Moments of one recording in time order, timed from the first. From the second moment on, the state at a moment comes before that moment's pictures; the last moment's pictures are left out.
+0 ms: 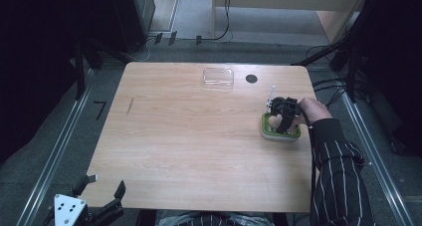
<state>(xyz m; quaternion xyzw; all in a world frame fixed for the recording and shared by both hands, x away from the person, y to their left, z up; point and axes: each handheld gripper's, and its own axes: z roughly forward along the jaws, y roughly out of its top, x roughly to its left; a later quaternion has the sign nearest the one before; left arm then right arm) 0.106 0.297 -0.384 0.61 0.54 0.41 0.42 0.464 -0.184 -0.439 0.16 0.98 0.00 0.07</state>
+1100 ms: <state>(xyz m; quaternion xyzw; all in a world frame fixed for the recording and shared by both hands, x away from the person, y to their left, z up) 0.108 0.295 -0.384 0.61 0.53 0.41 0.42 0.466 -0.184 -0.445 0.17 0.98 -0.02 0.06</state>
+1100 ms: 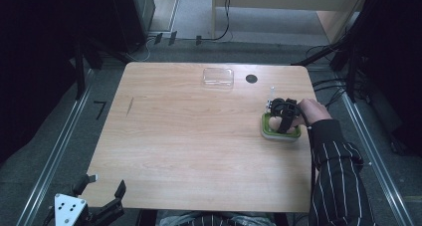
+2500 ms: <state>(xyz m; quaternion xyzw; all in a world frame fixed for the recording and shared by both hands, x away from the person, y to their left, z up) 0.123 0.289 -0.384 0.62 0.51 0.40 0.44 0.405 -0.173 -0.409 0.30 0.95 0.05 0.05</state>
